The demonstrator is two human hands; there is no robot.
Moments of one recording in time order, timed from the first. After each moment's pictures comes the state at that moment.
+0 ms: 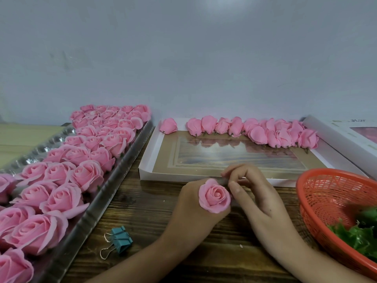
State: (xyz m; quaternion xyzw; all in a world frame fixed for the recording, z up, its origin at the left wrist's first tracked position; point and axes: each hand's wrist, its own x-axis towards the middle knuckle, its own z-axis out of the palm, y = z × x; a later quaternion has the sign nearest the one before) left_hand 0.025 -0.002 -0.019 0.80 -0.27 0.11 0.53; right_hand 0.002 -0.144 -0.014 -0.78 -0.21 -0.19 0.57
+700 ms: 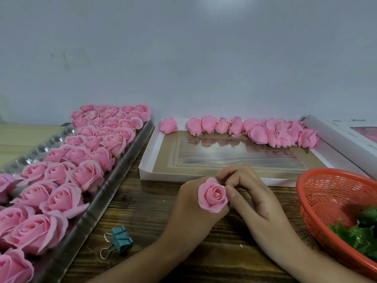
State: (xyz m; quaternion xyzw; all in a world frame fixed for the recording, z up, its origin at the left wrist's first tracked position) left_hand 0.020 -0.001 -0.011 0.80 -0.25 0.12 0.53; right_hand 0.003 -0.142 -0.015 -0.78 -0.22 -0.19 0.55
